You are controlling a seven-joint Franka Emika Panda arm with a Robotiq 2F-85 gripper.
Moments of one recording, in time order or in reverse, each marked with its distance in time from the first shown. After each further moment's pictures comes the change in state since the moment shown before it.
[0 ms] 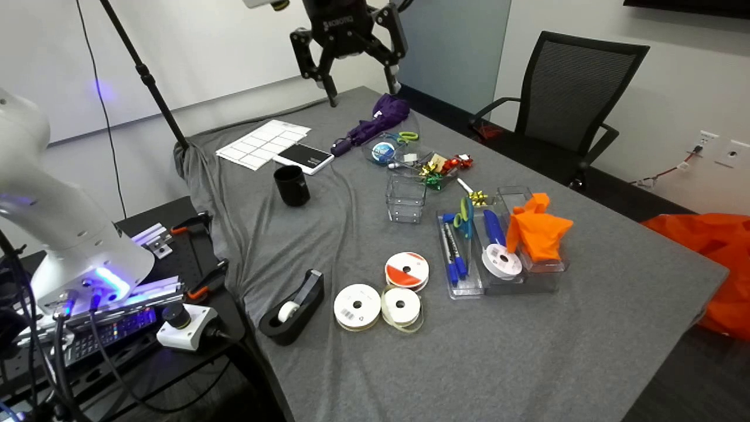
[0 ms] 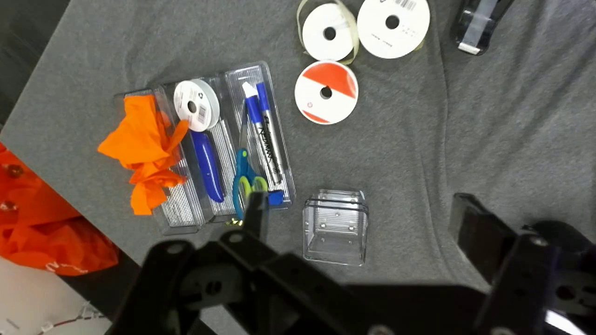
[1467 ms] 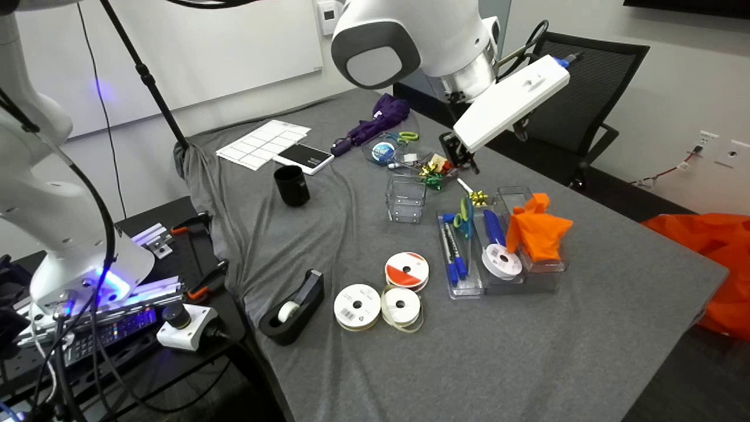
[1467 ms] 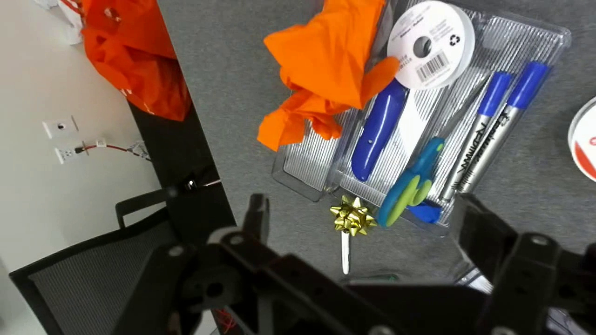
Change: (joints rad) arm -0.433 0.614 0.377 0.425 0.494 0.454 -0.866
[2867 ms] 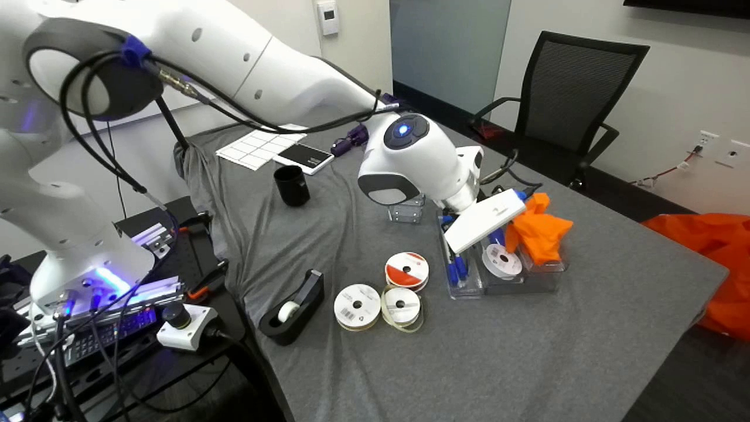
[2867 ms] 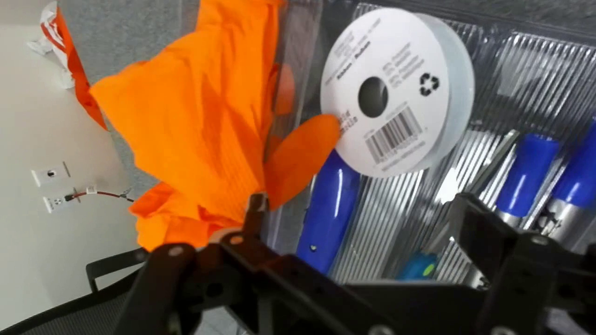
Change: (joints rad) arm -0.091 0.378 0.170 0.036 -0.089 0.450 0.034
